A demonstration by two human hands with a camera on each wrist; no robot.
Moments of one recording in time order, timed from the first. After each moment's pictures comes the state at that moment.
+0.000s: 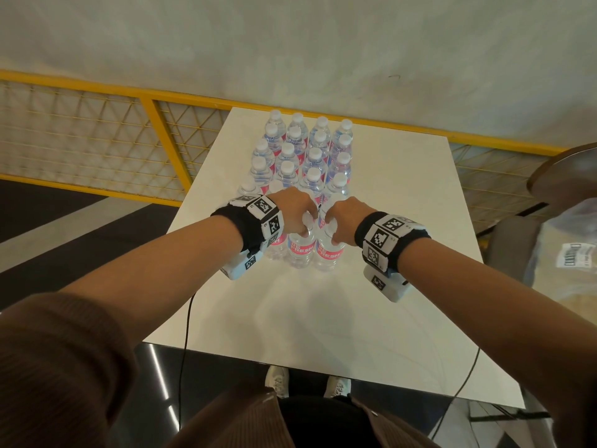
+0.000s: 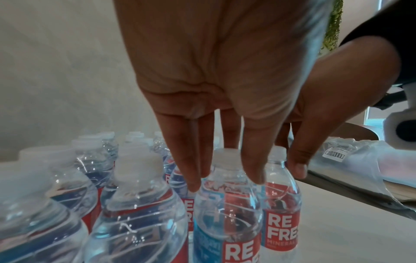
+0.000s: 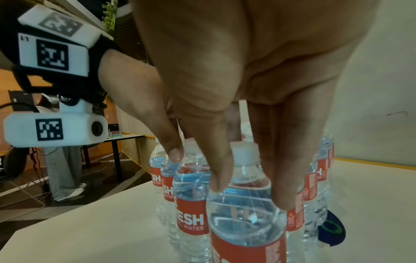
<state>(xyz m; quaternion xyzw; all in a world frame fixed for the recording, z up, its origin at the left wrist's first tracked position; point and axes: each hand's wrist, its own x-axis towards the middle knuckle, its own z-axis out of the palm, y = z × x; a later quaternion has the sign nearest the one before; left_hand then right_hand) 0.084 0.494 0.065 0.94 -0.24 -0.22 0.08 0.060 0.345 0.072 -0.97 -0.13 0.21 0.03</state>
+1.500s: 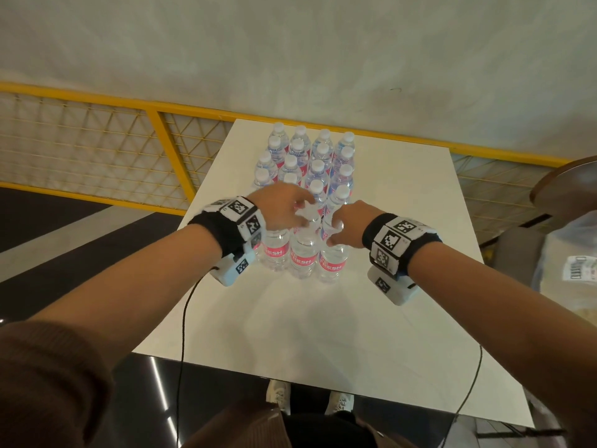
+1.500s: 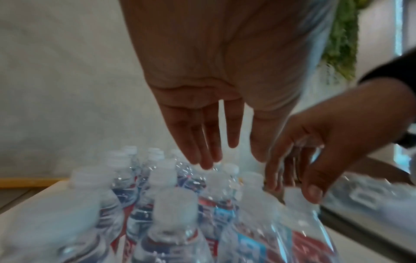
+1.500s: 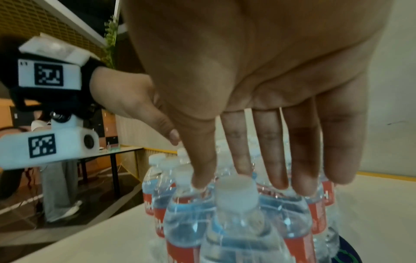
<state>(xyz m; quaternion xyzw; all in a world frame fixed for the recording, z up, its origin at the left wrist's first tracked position) 0.095 0.522 0.081 0.95 -0.21 -0.14 0.19 0.074 0.339 0.083 -0.97 -0.13 0.21 0.02</state>
